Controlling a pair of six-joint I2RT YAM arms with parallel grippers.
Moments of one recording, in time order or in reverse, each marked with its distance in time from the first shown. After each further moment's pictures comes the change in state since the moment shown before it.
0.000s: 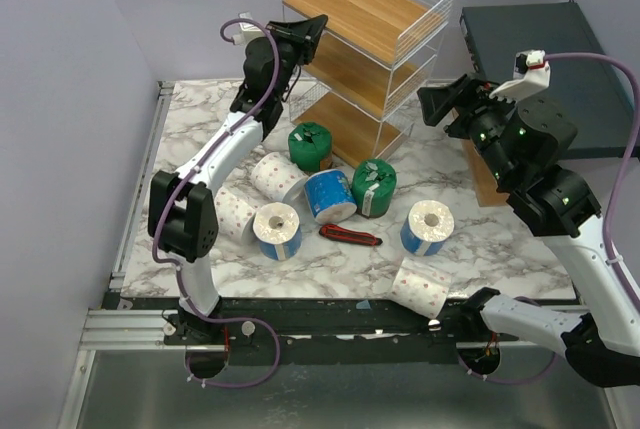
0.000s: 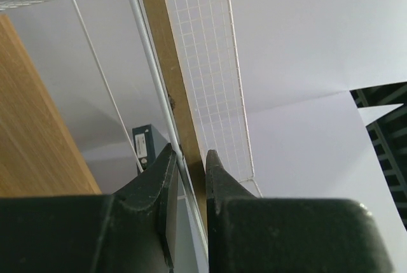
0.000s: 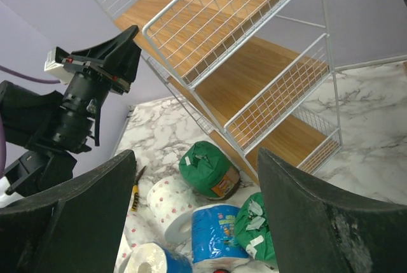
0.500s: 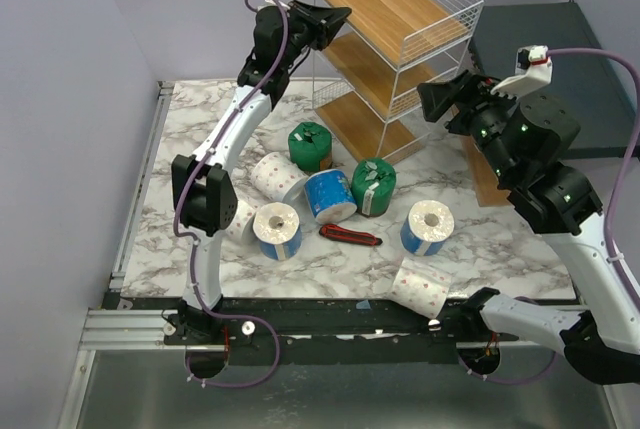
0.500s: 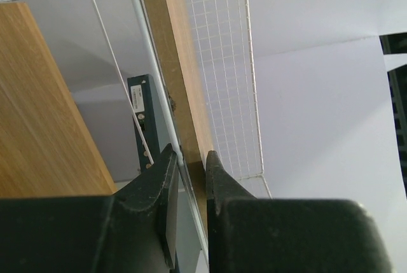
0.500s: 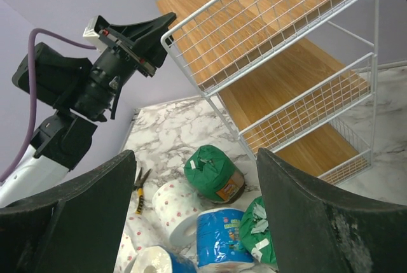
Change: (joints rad) left arm 0.025 0.284 0.486 -0.269 0.317 -0.022; right arm 0.000 0.018 0.031 -0.002 -0.007 0.002
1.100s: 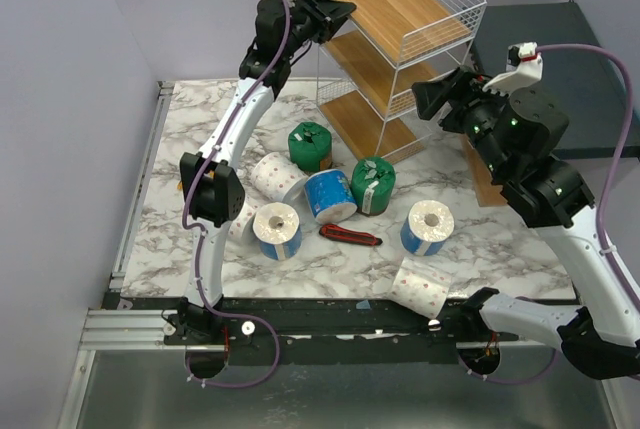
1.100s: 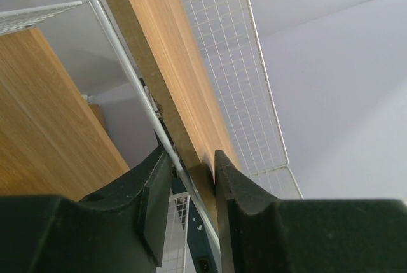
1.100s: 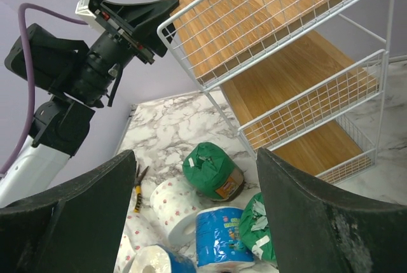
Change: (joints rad) left arm 0.003 0.091 0.169 -0.069 0.054 0.142; right arm 0.000 0.032 0.004 0.001 -0.001 0.007
